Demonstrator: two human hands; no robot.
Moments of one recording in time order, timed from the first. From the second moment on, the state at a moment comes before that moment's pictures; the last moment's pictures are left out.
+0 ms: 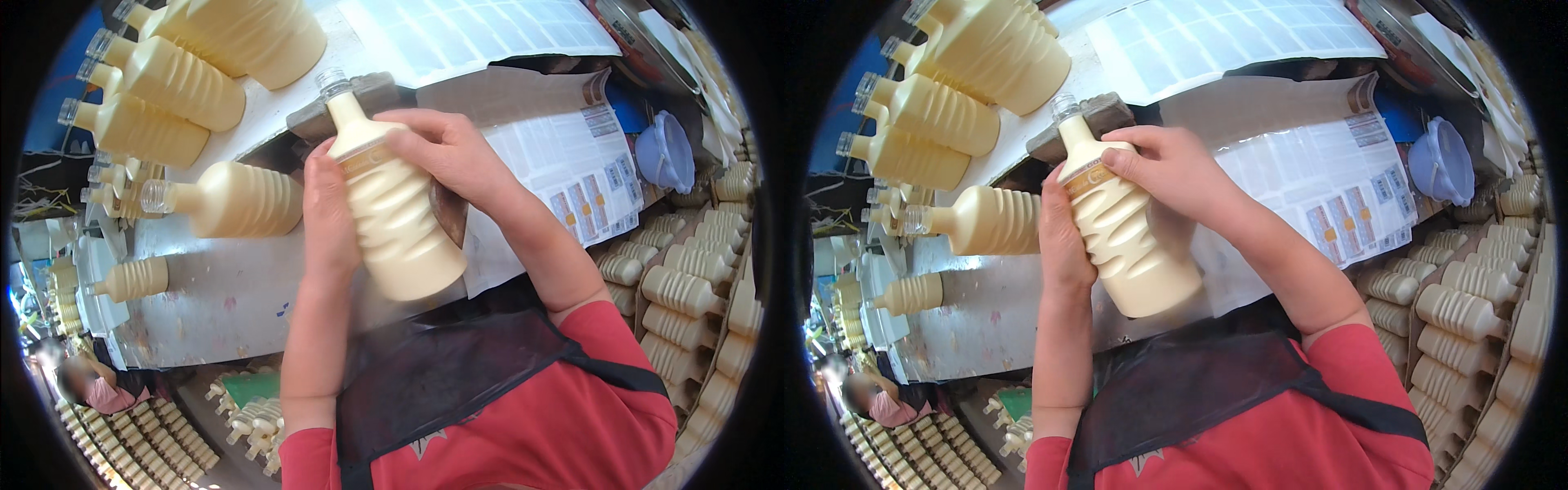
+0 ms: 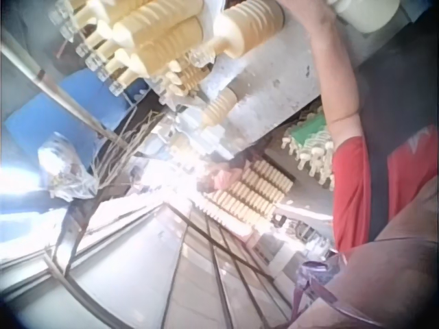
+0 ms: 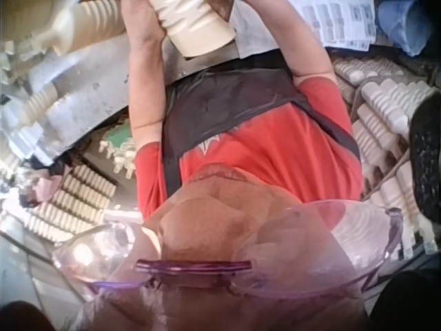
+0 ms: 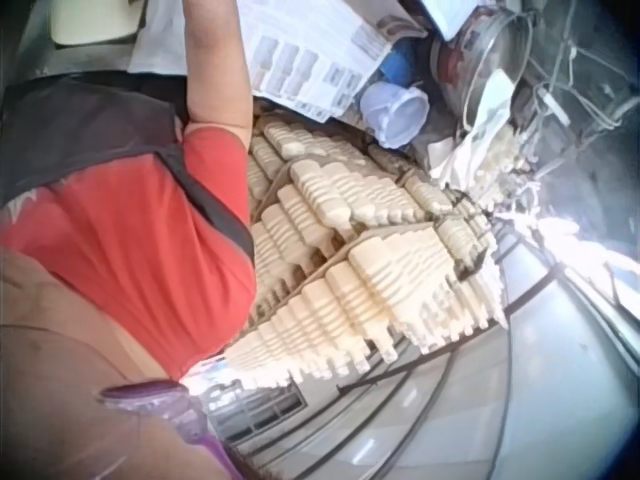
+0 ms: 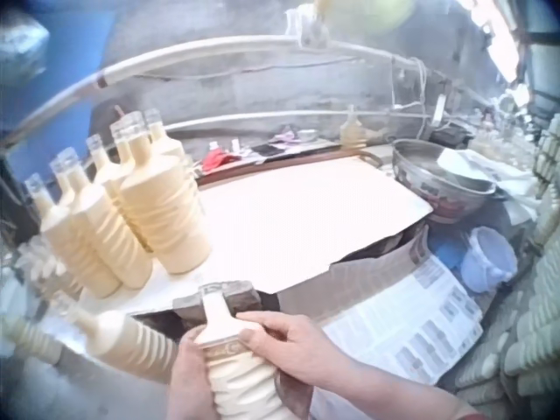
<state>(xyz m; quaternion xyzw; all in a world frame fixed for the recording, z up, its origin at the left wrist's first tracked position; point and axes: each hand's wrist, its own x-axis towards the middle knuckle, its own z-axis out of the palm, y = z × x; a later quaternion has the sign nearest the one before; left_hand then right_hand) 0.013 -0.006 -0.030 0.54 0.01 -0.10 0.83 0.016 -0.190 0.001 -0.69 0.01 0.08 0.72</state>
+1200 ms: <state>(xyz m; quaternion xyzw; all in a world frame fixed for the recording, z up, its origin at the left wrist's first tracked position) -0.002 0.006 -0.004 0.59 -0.01 -0.13 0.80 0.013 -0.188 -0.007 -0.66 0.03 0.13 0.74</state>
